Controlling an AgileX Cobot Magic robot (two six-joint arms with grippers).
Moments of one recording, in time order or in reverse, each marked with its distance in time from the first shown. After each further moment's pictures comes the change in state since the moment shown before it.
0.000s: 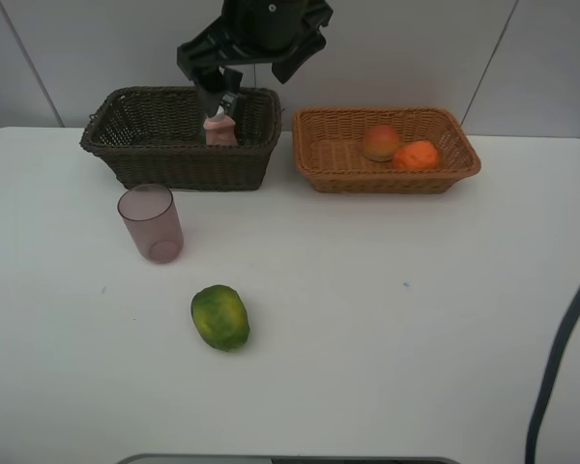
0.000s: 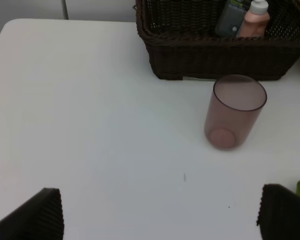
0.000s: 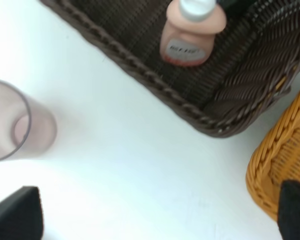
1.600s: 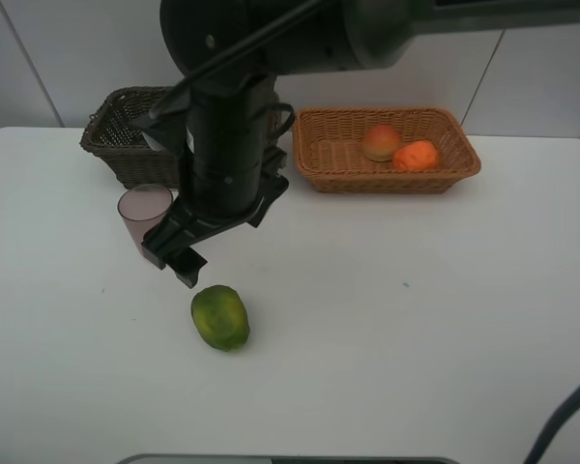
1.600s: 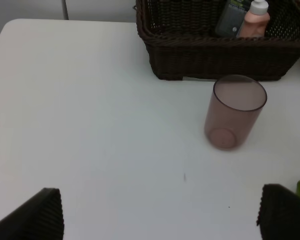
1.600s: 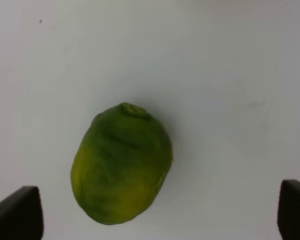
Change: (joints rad) left arm 0.000 0.000 0.000 0.000 0.000 0.000; right arm 0.211 -0.020 0.408 0.088 -0.094 -0.003
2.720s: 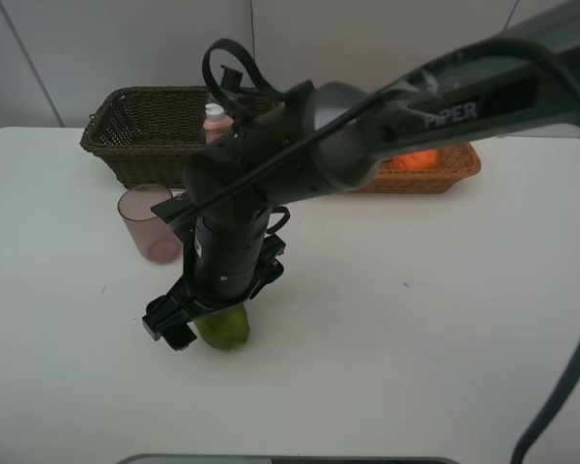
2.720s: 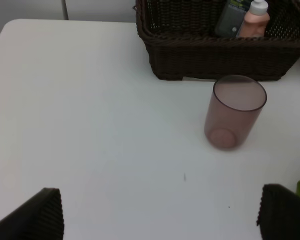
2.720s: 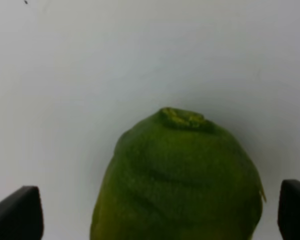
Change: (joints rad) left arm 0.000 0.000 0.000 0.000 0.000 0.000; right arm 0.036 0.083 0.209 0.046 -0.326 0.173
